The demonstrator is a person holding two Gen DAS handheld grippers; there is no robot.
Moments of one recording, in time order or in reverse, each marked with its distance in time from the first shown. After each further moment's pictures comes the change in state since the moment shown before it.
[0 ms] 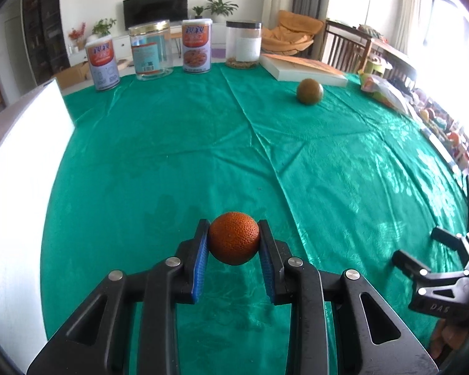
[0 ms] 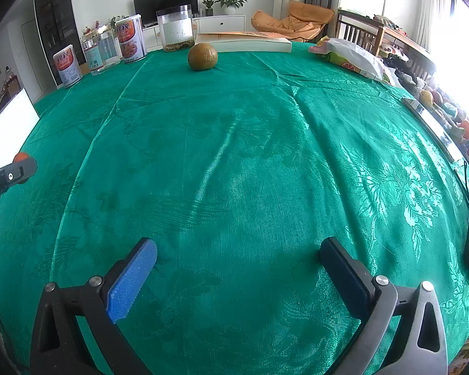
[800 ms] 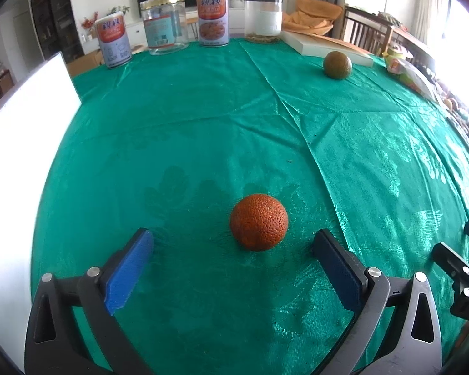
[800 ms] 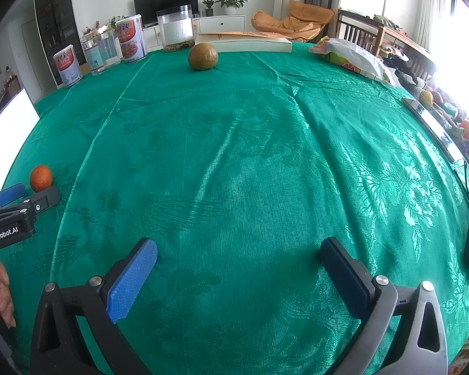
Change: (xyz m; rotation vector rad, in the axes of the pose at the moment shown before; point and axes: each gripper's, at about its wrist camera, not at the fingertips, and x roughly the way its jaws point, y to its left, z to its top) left arm 0.026 0.008 -0.015 -0.027 0.060 0.081; right arm 0.000 0.000 0.000 0.000 0.000 0.001
